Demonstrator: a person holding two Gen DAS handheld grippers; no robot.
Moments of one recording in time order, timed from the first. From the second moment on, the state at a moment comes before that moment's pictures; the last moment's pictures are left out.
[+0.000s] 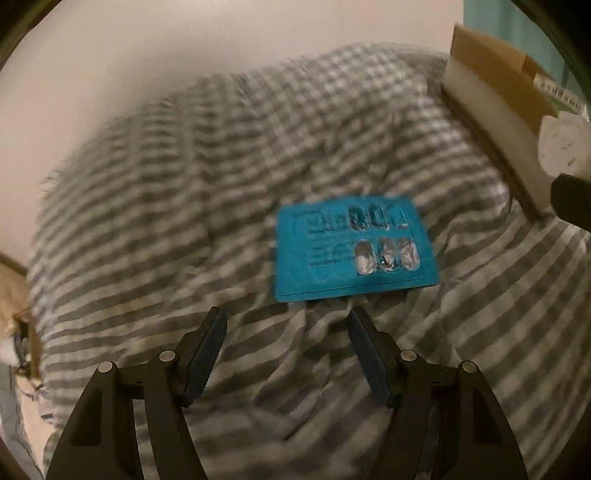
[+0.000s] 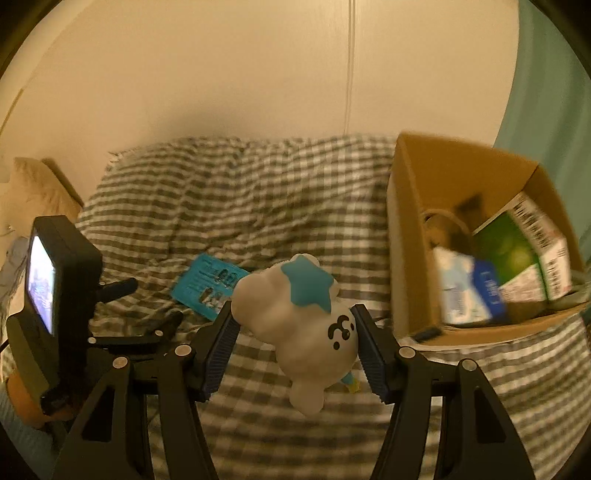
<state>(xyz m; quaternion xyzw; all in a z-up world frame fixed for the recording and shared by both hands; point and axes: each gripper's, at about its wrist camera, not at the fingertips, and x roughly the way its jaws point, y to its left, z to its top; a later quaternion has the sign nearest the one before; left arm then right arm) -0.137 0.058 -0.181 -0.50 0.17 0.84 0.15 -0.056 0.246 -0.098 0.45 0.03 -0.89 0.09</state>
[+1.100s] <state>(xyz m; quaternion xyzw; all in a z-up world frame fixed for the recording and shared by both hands) -0.050 0.081 -0.046 -0.42 0.14 0.86 0.24 -0.005 0.278 -0.023 0.40 0.01 -0.91 0.10</state>
